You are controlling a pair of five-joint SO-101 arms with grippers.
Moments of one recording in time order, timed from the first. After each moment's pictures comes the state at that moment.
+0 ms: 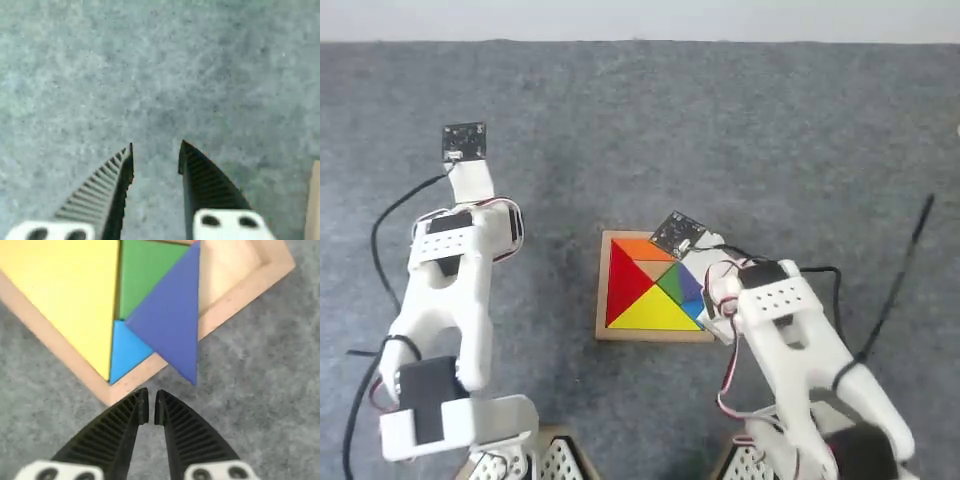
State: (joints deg) left arm -18.5 -4.4 41.4 39.3 0.0; right arm -20.9 -22.2 56.4 54.3 33.2
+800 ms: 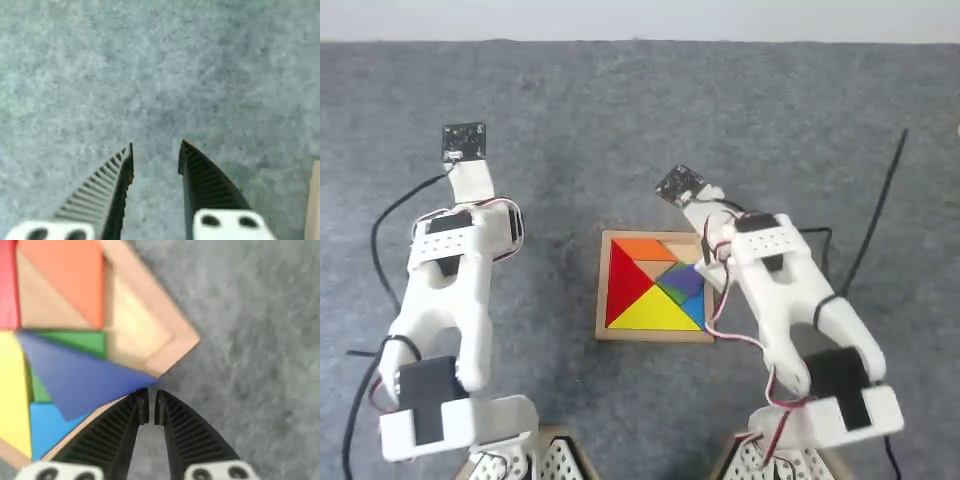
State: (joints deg) left arm -18.5 -4.4 41.4 39.3 0.0; right arm -17.3 -0.1 35.1 47.5 34.0
